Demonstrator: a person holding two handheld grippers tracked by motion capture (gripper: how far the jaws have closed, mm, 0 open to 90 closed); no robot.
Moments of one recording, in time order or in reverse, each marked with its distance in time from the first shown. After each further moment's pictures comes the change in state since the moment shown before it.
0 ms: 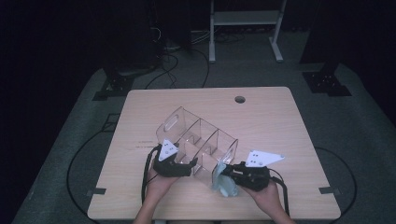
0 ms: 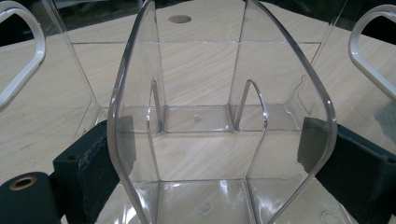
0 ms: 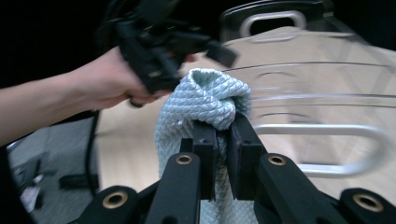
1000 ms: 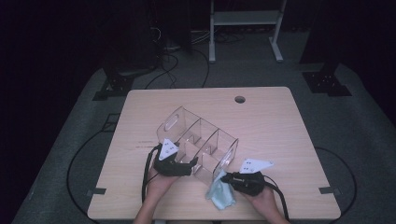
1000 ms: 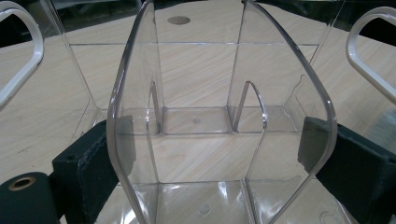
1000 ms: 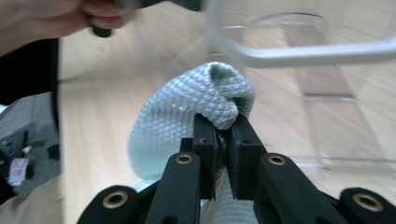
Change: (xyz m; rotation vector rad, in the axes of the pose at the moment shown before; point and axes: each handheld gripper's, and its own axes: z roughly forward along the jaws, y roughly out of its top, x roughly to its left) left arm 0.000 0.001 0.002 -0.005 -0.006 0.002; right arm -0.021 -0.052 0.022 0.133 -0.060 0.038
